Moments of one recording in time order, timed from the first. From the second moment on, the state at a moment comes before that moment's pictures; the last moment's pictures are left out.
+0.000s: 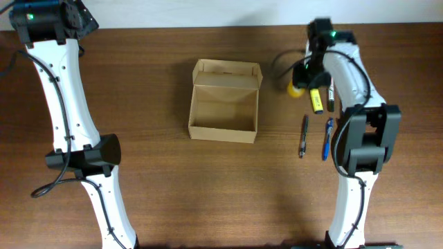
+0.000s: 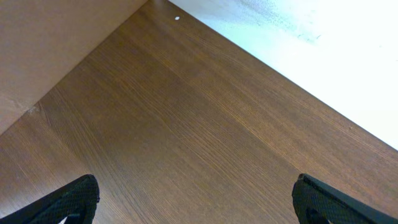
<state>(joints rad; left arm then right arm) 0.11 2.39 3.05 -1.58 -0.44 -0.44 0.03 2.33 2.15 -1.22 -0.05 0.18</state>
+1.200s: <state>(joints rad) 0.11 2.39 3.05 -1.58 -0.44 -0.44 0.54 2.29 2.02 -1.17 -0.10 -0.37</state>
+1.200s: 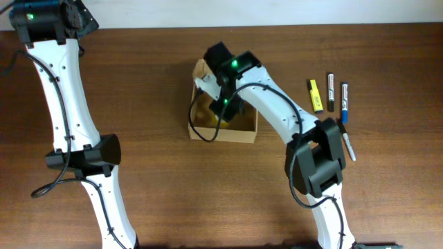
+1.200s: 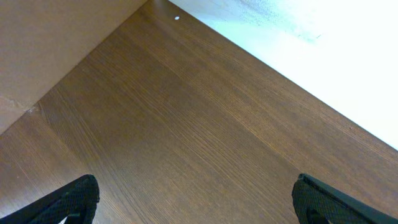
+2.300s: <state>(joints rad) 0.11 2.39 3.05 -1.58 -0.44 -0.44 0.39 2.27 2.71 -1.51 0.16 -0.03</state>
